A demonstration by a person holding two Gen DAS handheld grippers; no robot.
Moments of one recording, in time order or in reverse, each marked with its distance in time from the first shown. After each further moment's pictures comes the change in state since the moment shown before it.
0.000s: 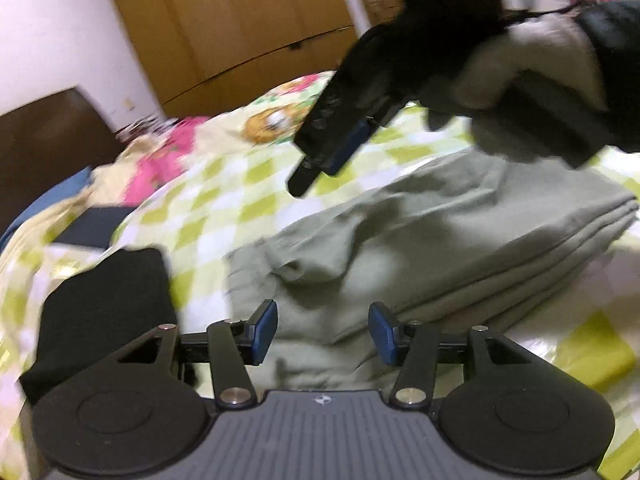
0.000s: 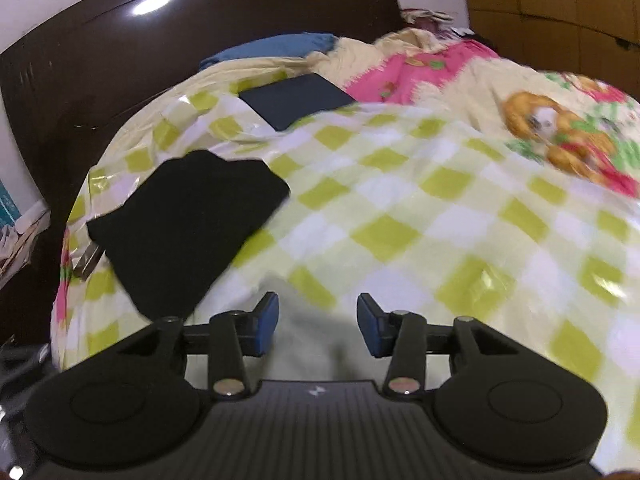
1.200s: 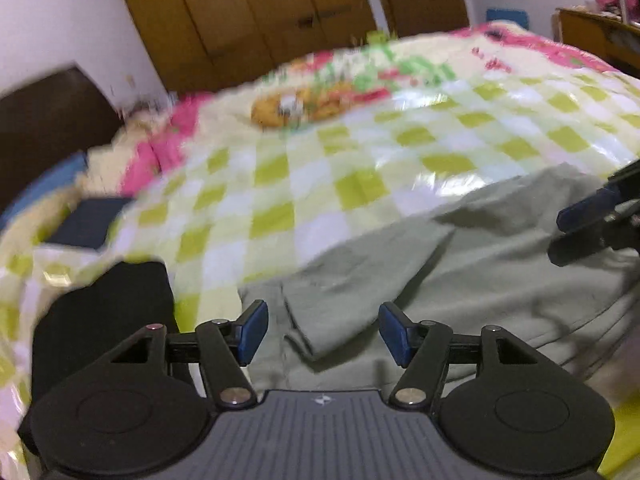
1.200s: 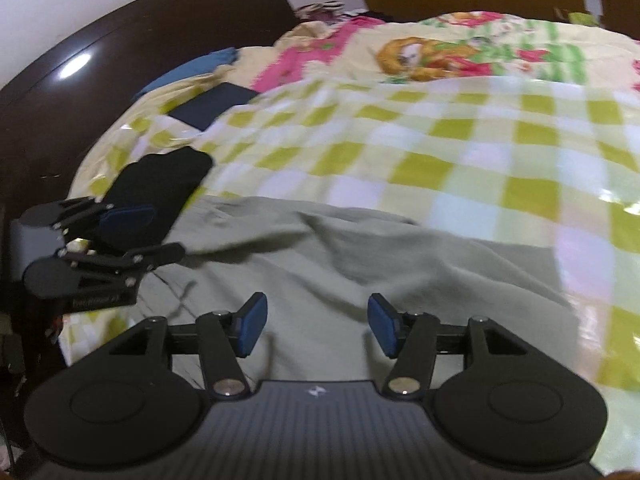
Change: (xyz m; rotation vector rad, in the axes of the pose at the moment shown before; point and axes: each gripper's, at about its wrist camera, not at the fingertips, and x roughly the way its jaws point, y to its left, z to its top) left arm 0.051 0.038 0.048 -0.070 0.122 0.011; right arm -0.077 -0.037 -0.100 0.224 -0.056 -0.061
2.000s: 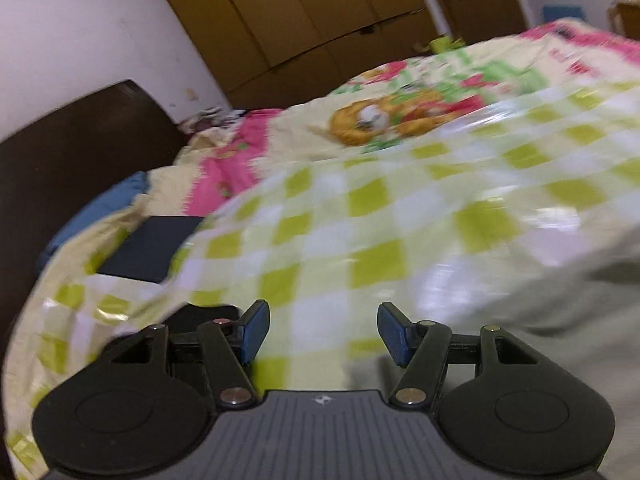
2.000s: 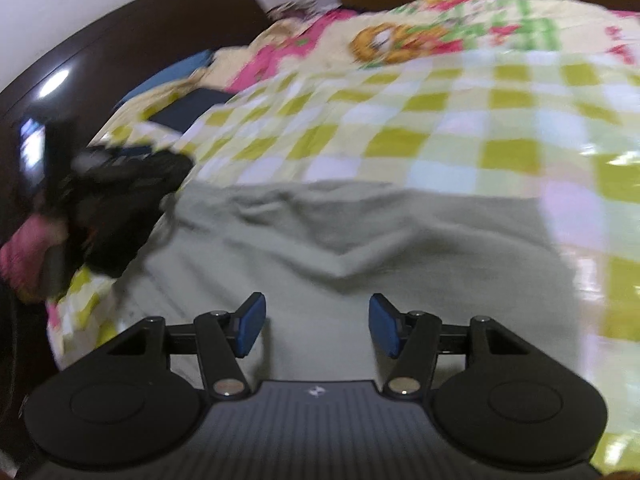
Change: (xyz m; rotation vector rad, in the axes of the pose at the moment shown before) left arm 0.035 0.026 0.021 0.005 -0.079 0.208; right arm -0.023 -0.027 -0.023 0.113 -0.043 -0.093
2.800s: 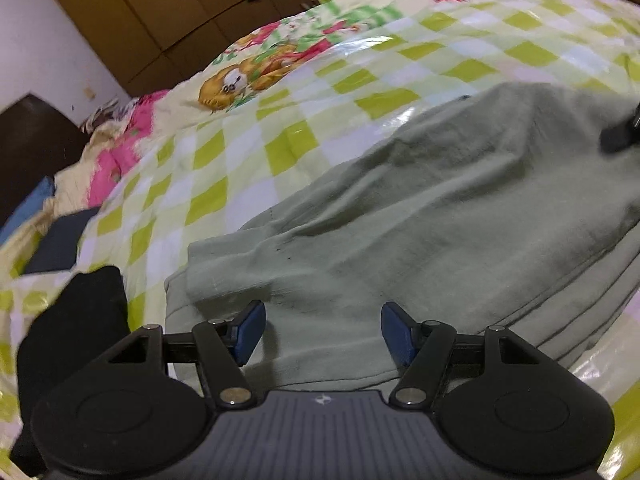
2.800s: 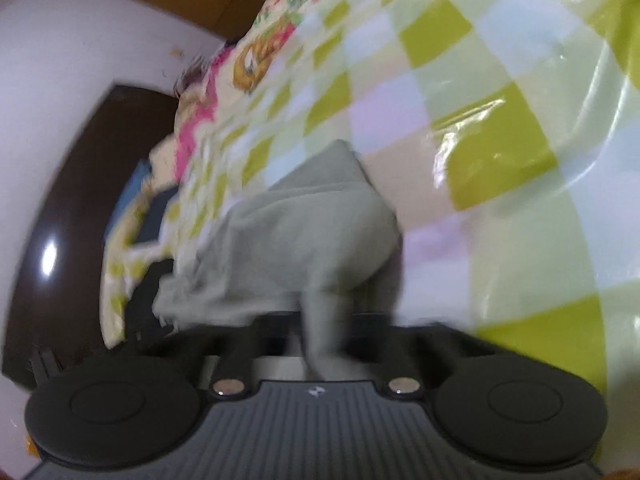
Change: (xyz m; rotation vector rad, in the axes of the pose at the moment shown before) left arm -0.030 -0.096 -0.033 0.208 0.133 -0.188; right arm -0.033 -0.089 -0.023 0.442 -0.003 0.150
